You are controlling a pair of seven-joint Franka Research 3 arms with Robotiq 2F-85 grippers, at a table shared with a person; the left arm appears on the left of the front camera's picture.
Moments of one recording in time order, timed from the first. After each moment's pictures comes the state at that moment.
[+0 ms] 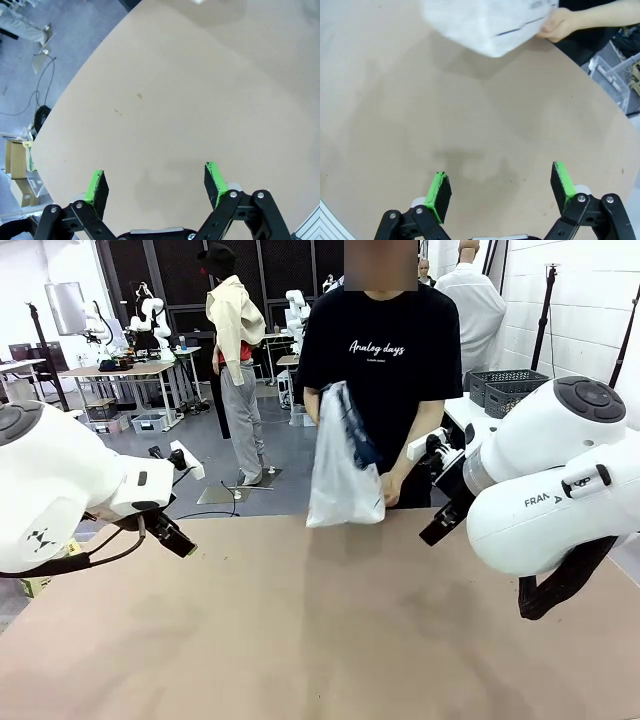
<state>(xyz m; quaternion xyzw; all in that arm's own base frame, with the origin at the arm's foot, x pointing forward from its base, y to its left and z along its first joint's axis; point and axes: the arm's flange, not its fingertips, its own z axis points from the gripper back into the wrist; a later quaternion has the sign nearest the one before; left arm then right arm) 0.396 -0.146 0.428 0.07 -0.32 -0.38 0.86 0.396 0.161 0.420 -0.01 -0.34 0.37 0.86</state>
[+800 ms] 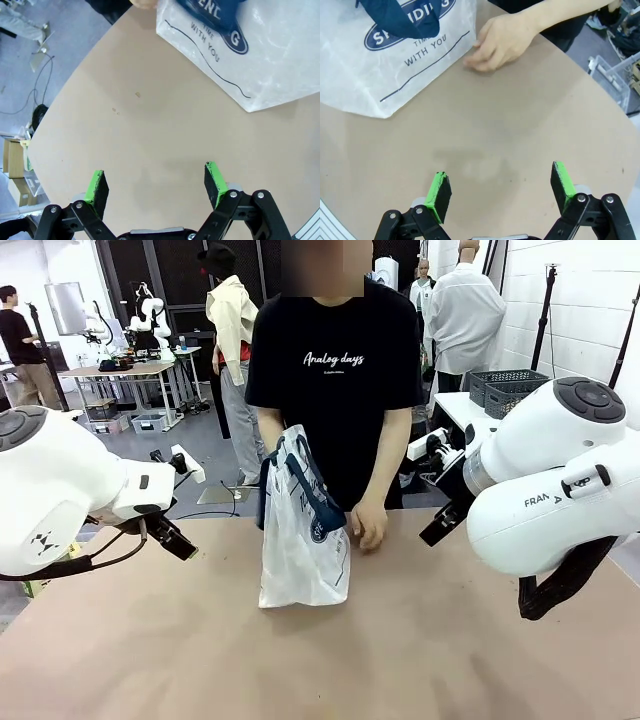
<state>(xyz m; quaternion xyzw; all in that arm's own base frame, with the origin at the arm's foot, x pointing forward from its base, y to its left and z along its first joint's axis) 0.399 -0.146 0.421 0.07 -0.32 -0.38 0.87 0.396 0.161 0.419 -0.01 -0.34 0.37 0.87</state>
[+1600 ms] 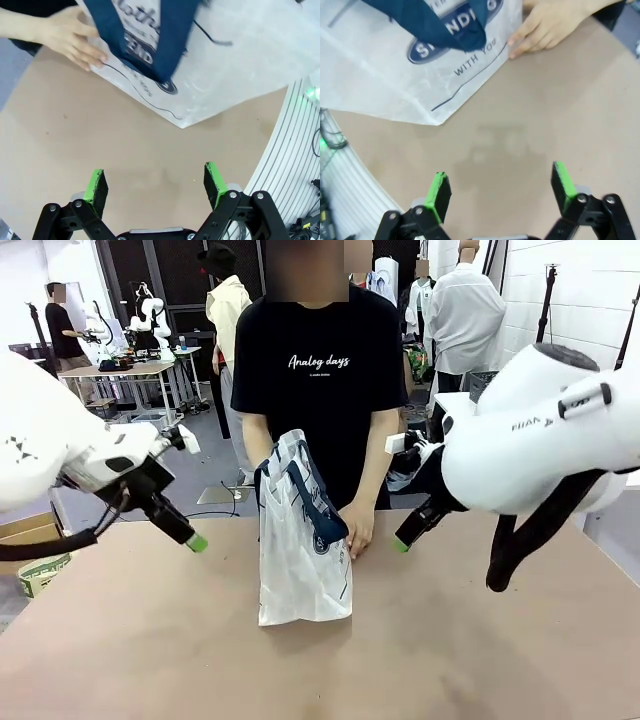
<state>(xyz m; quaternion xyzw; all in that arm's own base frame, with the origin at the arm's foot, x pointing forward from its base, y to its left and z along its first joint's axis) 0.394 -0.148 0.476 -0.12 -0.25 -0.44 0.85 0.391 0.195 0.445 0.09 -0.24 0.38 0.89</state>
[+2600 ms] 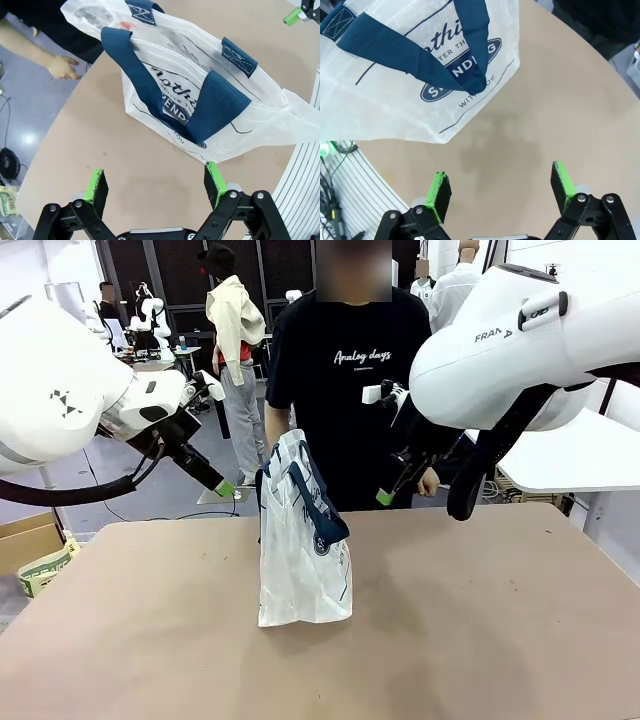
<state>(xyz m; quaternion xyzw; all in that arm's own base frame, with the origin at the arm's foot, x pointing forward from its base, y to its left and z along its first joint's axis) 0.430 -0.190 0.528 -0.08 -0.31 -0.45 0.84 0.428 0.221 0.511 0.08 -0.23 0.39 0.89</state>
